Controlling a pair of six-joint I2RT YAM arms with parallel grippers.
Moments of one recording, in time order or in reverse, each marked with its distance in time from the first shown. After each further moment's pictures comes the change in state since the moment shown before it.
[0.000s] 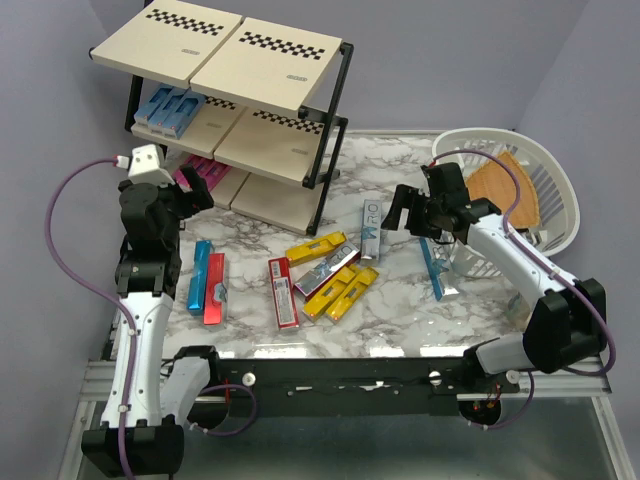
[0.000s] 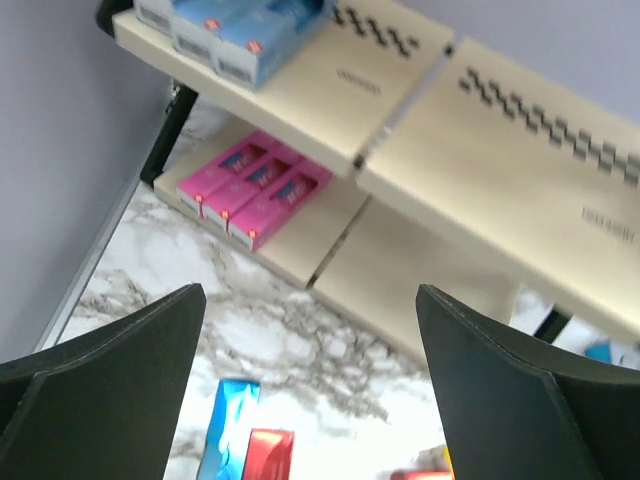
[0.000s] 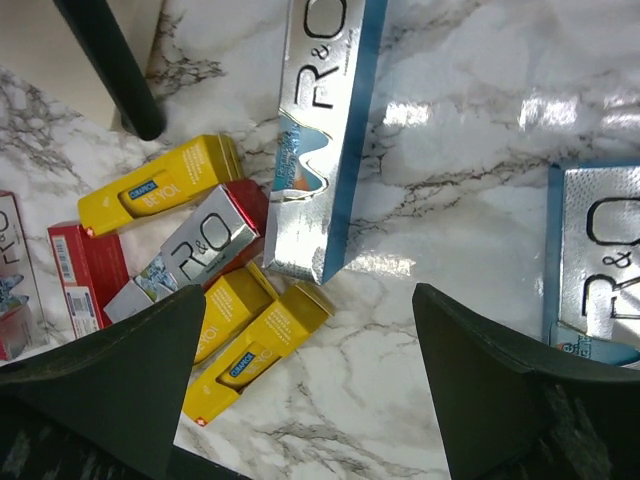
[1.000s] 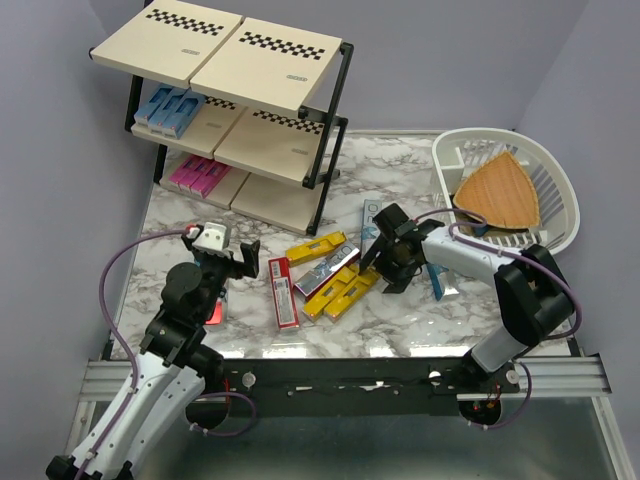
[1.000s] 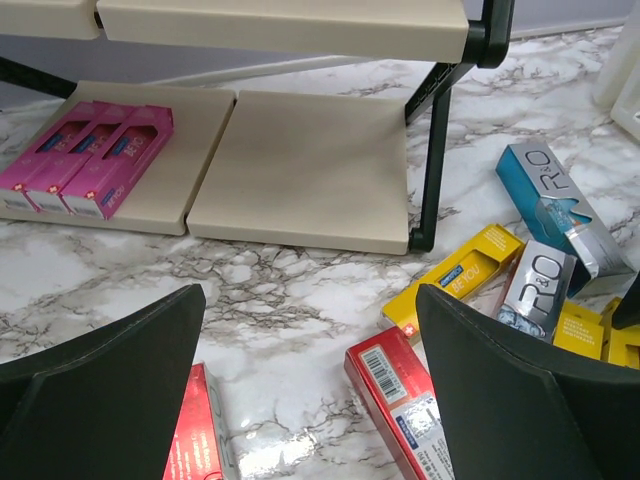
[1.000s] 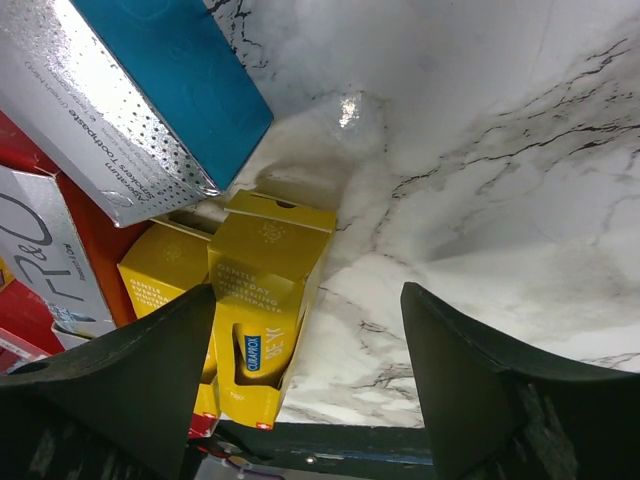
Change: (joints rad) left arm -0.548 -0.504 -0.582 0.140 -0.122 0.223; right arm 0.264 0.223 -0.126 -0.117 0.117 0.745
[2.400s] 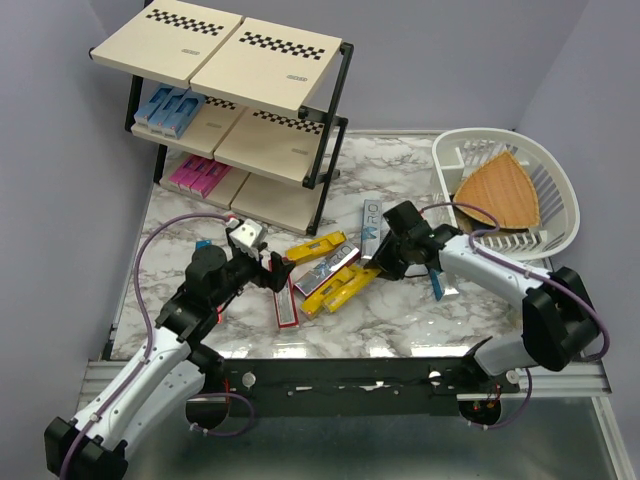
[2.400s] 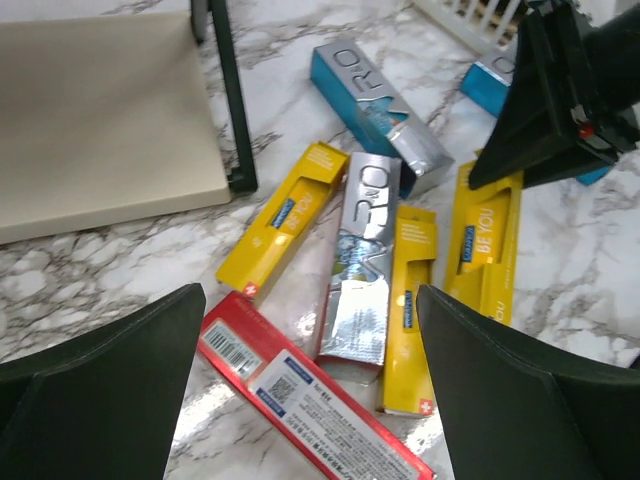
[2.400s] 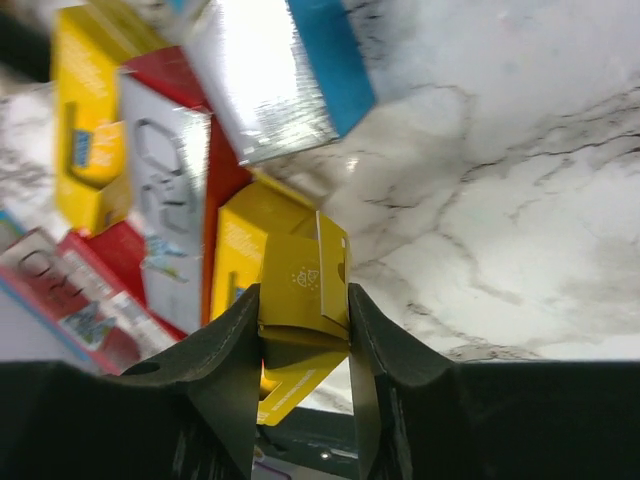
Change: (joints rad) left arm -0.066 0.200 0.020 0.027 0.338 -0.068; right arm 0.002 -0.152 -0.047 0.082 0.002 -0.023
